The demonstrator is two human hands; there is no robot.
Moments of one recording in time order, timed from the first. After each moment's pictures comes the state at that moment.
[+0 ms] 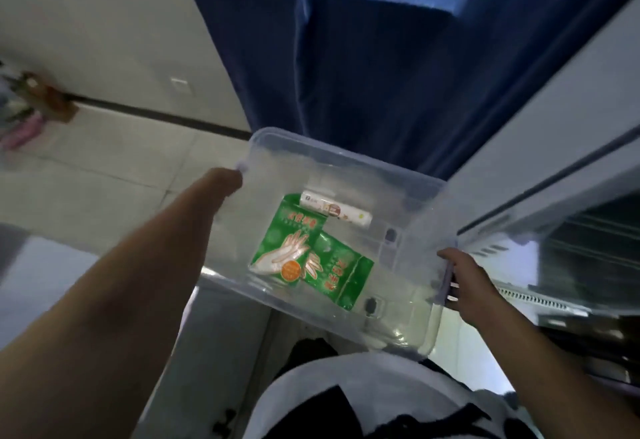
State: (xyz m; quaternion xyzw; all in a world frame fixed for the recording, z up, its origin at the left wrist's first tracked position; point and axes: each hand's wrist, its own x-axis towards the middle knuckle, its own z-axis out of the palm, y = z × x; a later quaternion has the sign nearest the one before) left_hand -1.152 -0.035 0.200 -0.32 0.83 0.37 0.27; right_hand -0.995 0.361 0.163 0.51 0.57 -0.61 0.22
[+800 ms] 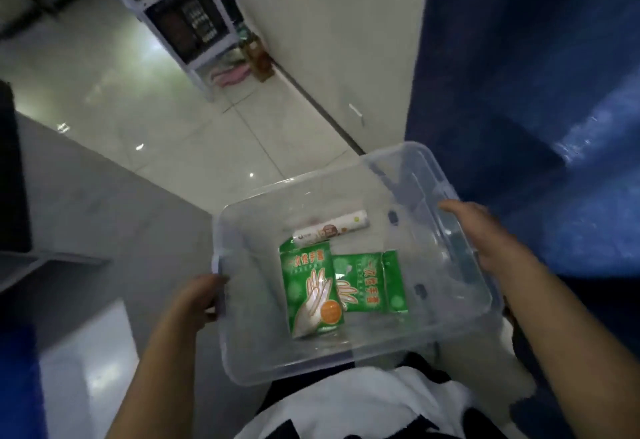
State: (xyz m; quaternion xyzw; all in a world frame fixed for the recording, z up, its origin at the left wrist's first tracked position) left_hand -1.226 -0.207 0.214 -0.74 0.45 0.50 0.07; right_hand -1.556 0.054 0.203 0.07 0.77 -0.49 0.41
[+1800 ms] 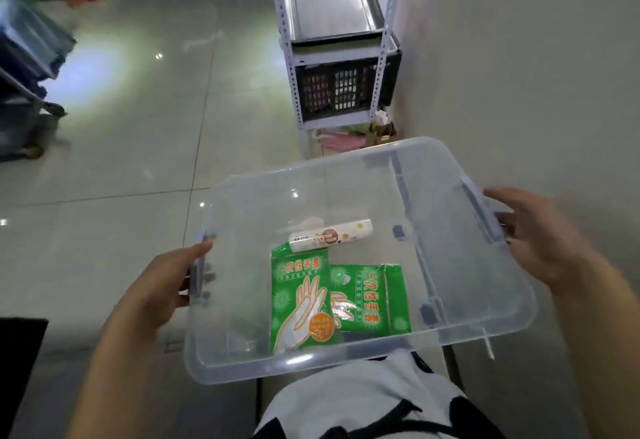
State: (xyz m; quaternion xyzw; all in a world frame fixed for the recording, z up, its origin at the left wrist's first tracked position) left_hand -1.346 -0.823 0.246 -0.72 0.34 0.57 -0.20; right_hand -1.802 -0.700 0.290 -0.14 0.70 -0.49 0.51
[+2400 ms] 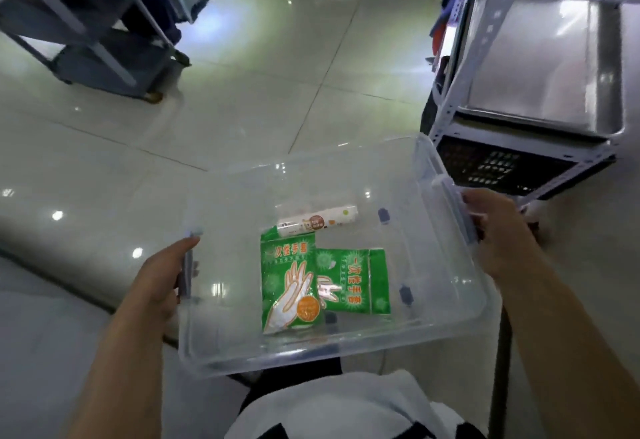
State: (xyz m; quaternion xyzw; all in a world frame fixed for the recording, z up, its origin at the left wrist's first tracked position) left_hand -1.248 -1.154 0.218 -0.81 0.07 0.49 -0.32; right_hand -1.686 -1.238 0.236 -0.21 0.63 -0.39 0.64
